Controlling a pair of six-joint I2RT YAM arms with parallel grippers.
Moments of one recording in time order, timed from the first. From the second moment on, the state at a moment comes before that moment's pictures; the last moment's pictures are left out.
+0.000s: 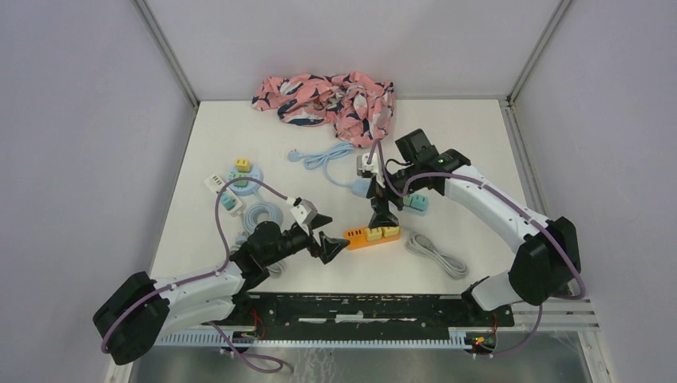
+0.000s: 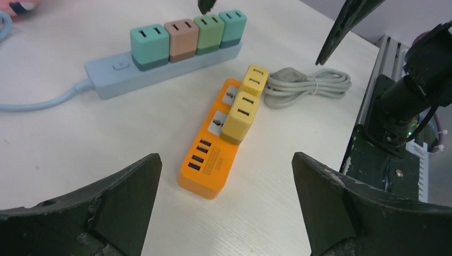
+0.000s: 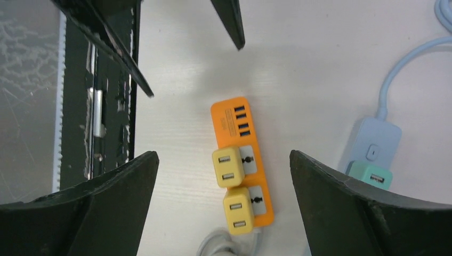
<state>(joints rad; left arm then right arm) -0.82 0.93 0.16 0.70 0.22 -0.22 0.55 1.46 1.22 -0.81 -0.81 -0.74</state>
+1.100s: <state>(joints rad) -0.86 1.57 0.25 0.96 0.28 0.10 0.57 1.48 1.06 -0.82 -0.80 -1.13</state>
